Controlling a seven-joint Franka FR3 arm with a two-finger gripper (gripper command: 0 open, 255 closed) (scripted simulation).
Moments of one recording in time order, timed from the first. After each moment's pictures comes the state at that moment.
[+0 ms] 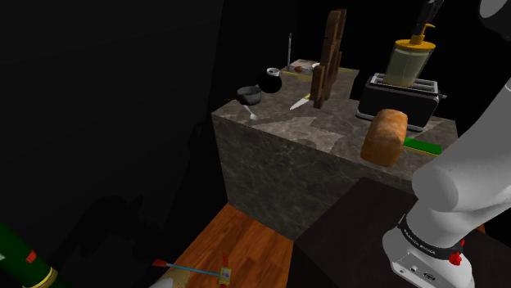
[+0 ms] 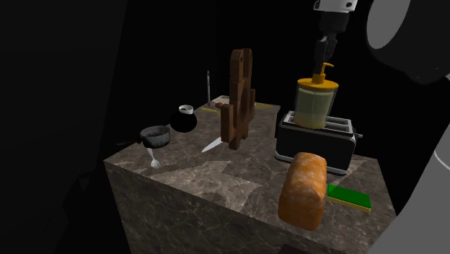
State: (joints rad) arm -0.47 0.00 -0.50 -1.43 0.08 1.49 -1.05
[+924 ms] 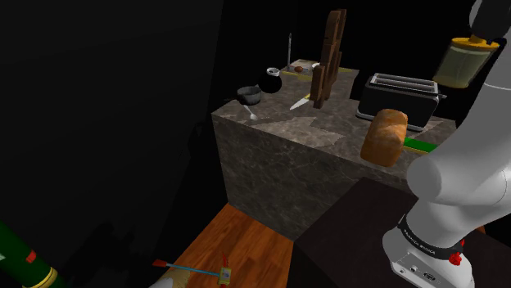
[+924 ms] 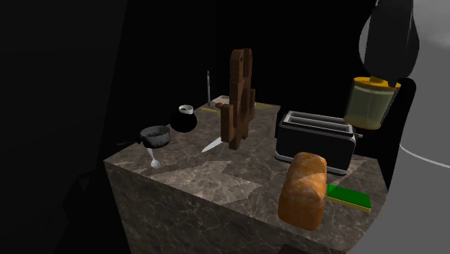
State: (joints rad) arm -0.72 0.18 -0.68 -1.21 0.22 1.37 -1.43
